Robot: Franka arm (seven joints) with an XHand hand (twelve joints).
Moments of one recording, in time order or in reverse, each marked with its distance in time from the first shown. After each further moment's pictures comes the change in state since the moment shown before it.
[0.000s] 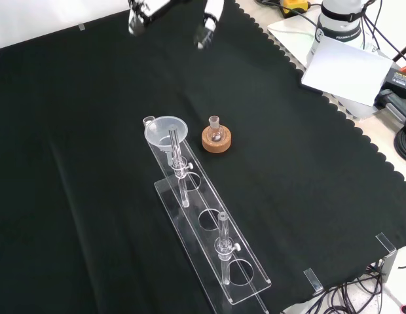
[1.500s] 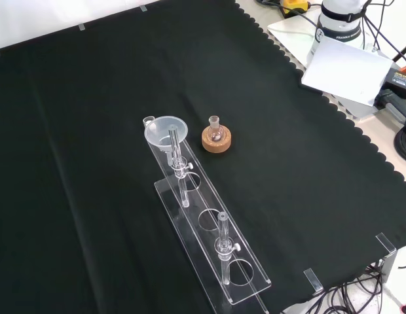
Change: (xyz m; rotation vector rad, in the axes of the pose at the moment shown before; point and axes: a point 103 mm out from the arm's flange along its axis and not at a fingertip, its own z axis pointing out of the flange) arm -0.073 -0.166 -0.036 -0.177 0.068 0.158
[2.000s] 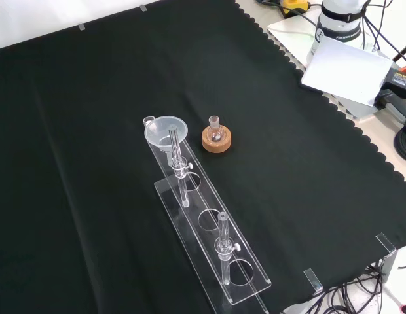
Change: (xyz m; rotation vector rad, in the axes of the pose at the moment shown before) arm -0.014 -0.015 -0.011 -0.031 0.010 0.032
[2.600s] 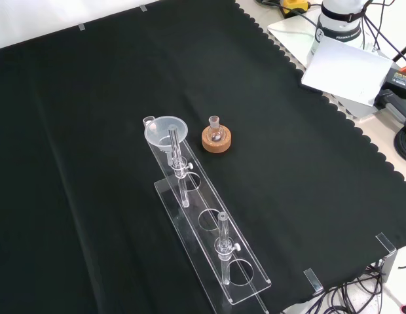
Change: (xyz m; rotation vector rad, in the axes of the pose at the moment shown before) arm -0.003 -0.002 0.003 0.012 0.055 0.000
